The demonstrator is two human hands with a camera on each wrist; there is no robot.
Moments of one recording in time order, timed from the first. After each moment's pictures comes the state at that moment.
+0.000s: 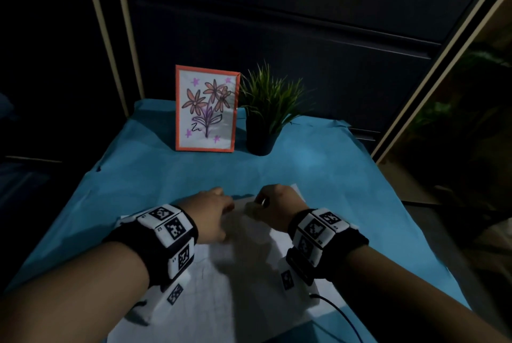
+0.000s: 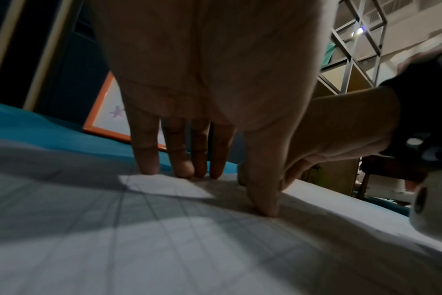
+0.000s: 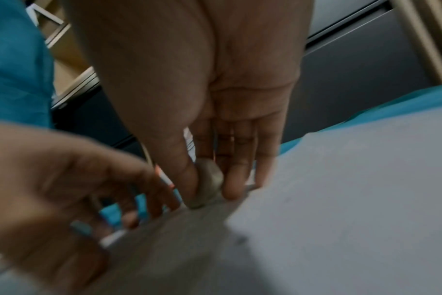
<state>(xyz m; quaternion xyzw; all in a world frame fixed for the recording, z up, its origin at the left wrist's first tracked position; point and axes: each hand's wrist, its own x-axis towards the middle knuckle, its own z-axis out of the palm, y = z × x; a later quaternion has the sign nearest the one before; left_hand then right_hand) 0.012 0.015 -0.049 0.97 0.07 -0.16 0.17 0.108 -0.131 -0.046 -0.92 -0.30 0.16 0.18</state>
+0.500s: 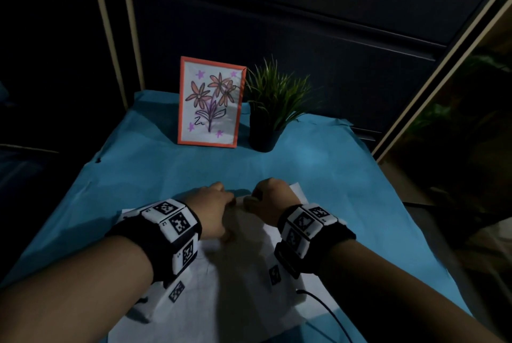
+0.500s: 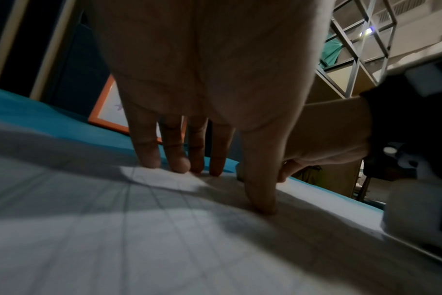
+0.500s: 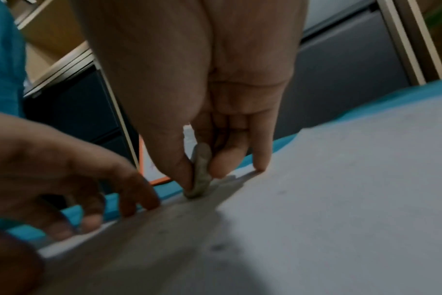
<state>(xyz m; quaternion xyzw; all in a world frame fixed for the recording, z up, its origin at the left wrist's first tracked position) 0.014 0.018 -0.054 0.97 0.08 -0.16 0.16 0.109 -0.111 -0.057 -0.93 -0.29 0.14 0.16</state>
